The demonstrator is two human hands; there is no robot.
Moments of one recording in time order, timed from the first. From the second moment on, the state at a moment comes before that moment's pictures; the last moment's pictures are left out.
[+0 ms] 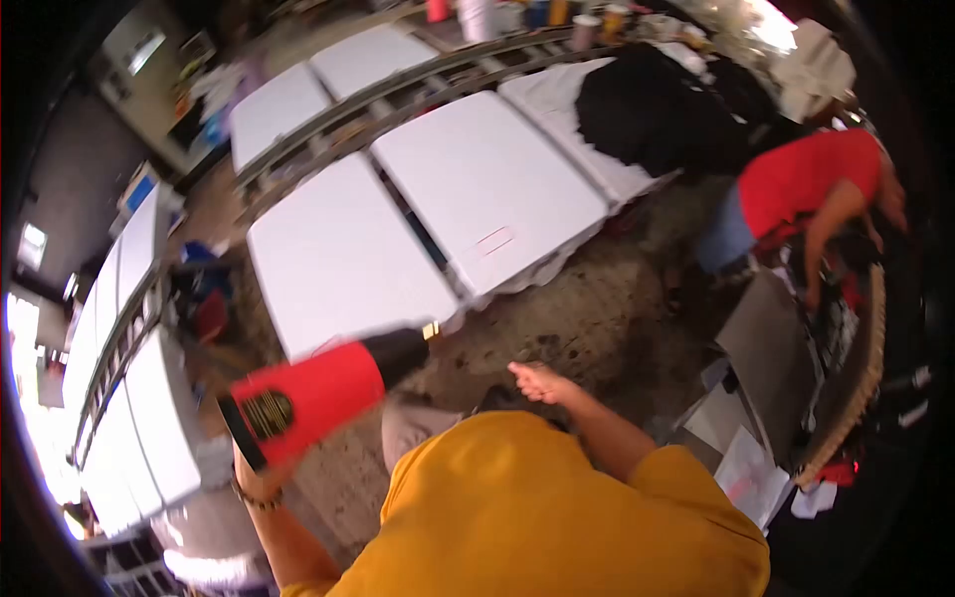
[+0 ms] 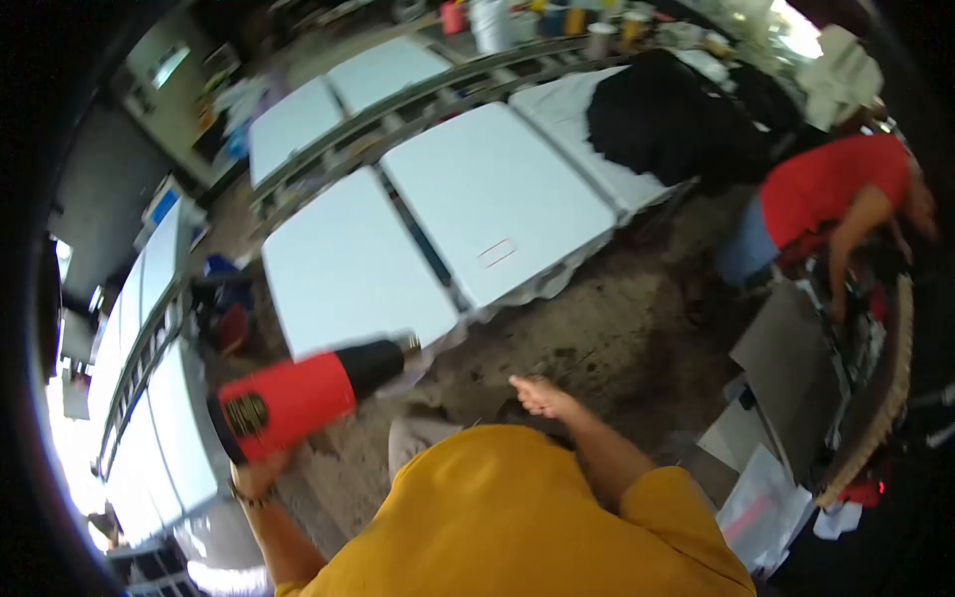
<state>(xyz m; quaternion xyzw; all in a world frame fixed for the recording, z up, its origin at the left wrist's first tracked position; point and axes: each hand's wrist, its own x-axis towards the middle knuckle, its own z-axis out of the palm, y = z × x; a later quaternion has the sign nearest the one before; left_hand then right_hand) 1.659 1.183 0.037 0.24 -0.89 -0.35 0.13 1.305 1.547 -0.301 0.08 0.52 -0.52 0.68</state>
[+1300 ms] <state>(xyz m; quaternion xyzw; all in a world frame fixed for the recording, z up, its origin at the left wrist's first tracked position) 1.588 1.033 -0.013 0.29 -0.94 -0.17 0.07 1.288 1.143 -0.255 -0.65 0.72 -0.25 -0.01</state>
